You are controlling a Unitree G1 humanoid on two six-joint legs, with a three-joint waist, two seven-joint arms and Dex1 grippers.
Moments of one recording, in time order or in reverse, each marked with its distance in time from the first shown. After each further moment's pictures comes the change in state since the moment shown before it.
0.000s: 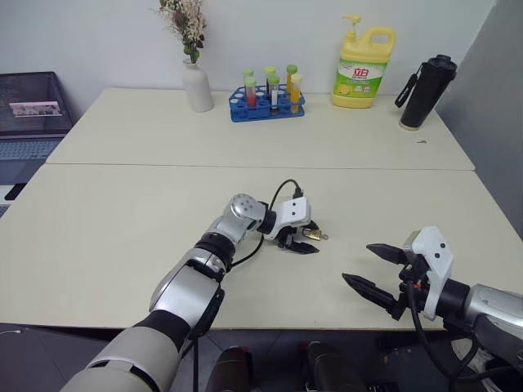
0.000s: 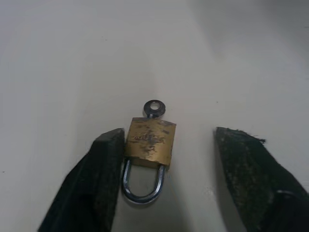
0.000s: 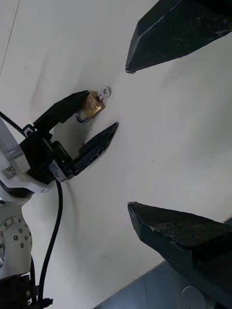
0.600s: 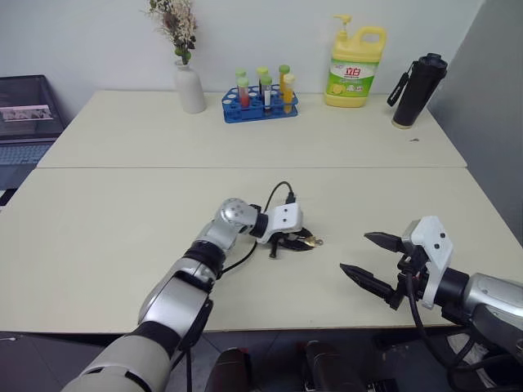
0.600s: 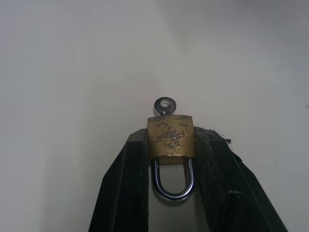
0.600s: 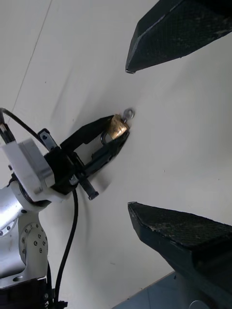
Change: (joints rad) left arm 0.160 0.122 0.021 -0.252 -0.016 -0.045 -0.051; right arm -0.087 -0.032 0.046 0.026 -0.043 -0.066 0.014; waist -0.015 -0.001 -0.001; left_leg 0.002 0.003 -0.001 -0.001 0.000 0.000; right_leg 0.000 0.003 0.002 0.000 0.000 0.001
